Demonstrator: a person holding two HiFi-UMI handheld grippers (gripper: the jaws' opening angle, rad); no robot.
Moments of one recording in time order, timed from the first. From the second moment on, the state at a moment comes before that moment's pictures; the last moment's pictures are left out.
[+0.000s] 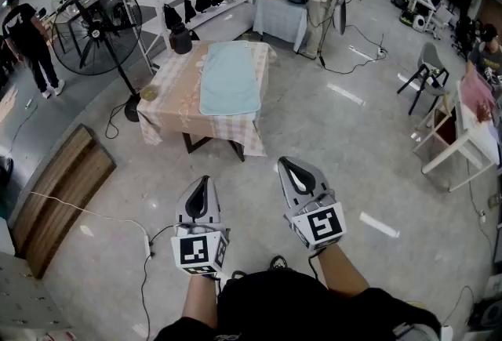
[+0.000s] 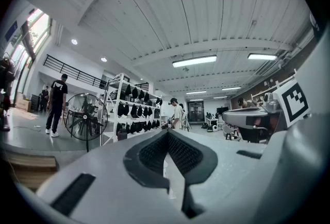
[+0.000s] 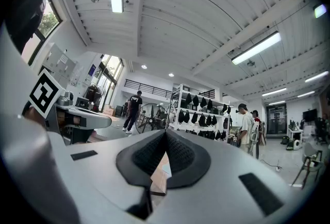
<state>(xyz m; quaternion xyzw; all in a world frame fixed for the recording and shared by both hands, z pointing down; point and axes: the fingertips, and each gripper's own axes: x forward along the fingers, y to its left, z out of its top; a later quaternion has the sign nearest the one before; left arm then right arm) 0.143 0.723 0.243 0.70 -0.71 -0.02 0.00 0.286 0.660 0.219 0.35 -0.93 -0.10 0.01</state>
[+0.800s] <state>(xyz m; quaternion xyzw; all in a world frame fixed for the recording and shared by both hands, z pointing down) 0.107 0.745 0.297 0.73 -0.68 -0.01 0.07 0.252 0.683 0.270 0.33 -0.94 -0.07 0.08</state>
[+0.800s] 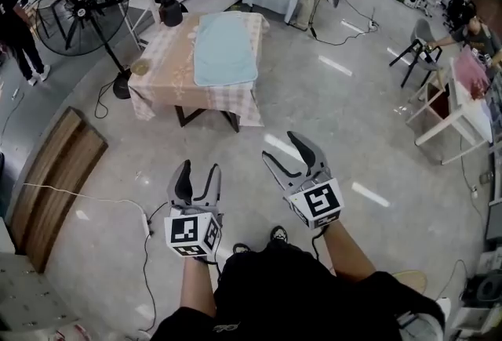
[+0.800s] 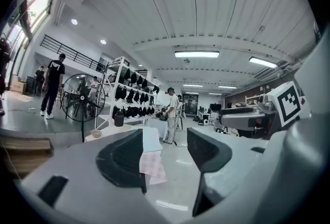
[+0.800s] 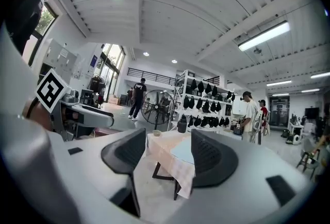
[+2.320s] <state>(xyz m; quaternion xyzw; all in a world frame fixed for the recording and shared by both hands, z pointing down) 0.030 0.446 0.357 0.74 -0.66 0.06 0.12 0.183 0.371 0.328 0.33 -0.94 -0.03 0.11</state>
